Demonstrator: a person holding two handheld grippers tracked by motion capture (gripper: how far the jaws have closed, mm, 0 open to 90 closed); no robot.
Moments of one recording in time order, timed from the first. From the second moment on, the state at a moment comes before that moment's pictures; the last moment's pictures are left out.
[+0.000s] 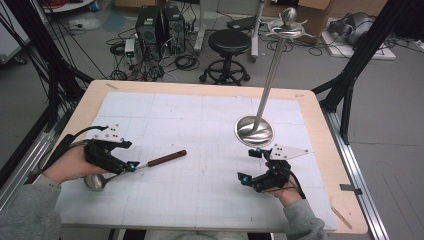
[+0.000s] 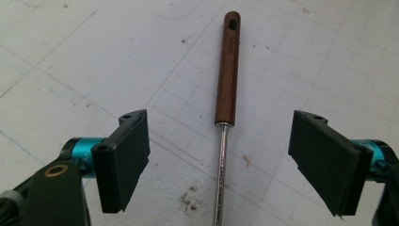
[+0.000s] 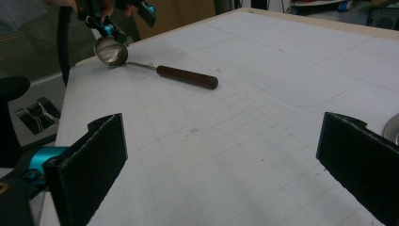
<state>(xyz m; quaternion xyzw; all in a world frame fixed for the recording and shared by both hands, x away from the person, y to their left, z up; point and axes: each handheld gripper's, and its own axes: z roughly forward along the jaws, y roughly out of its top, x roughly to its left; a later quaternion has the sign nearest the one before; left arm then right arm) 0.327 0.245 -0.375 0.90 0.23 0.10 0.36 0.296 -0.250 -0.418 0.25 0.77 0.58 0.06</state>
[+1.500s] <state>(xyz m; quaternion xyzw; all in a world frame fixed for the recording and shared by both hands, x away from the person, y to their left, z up) 0.346 0.215 -0.410 0.97 0.19 0.04 0.17 0.294 -0.250 -0.417 0.23 0.78 0.58 0.06</state>
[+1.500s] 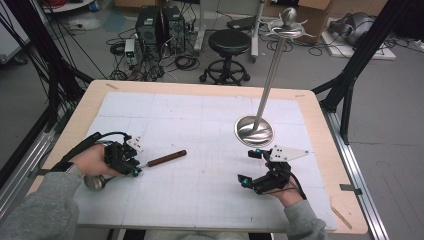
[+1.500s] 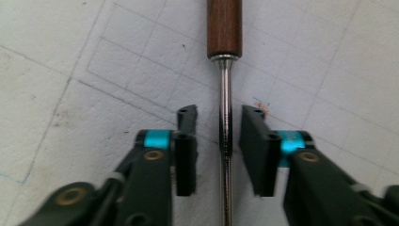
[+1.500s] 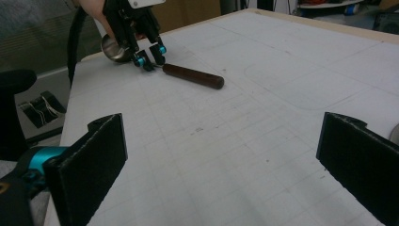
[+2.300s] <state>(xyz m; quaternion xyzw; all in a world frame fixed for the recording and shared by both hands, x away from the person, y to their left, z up) 0.323 0.246 -0.375 0.91 0.23 0.11 0.33 0.295 -0.251 -0.417 0.23 0.78 0.58 0.07</state>
